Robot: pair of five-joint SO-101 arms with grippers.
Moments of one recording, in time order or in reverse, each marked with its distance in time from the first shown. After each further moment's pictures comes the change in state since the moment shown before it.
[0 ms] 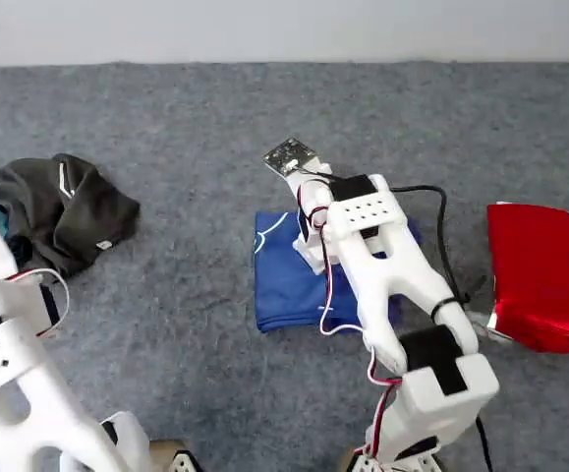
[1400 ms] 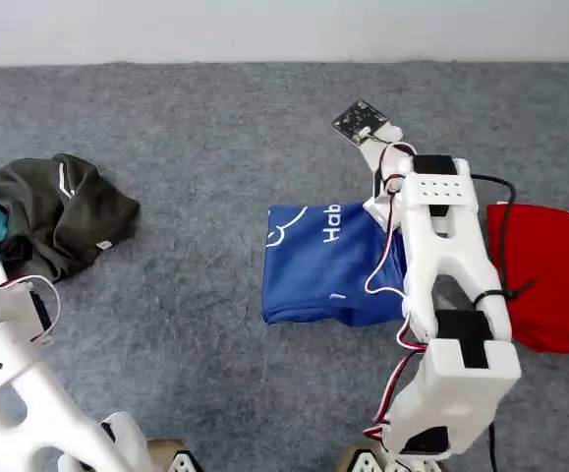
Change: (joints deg) left arm -2.7 -0.1 0.4 0.0 0.0; right arm 18.2 4.9 -8.3 -9.1 19.8
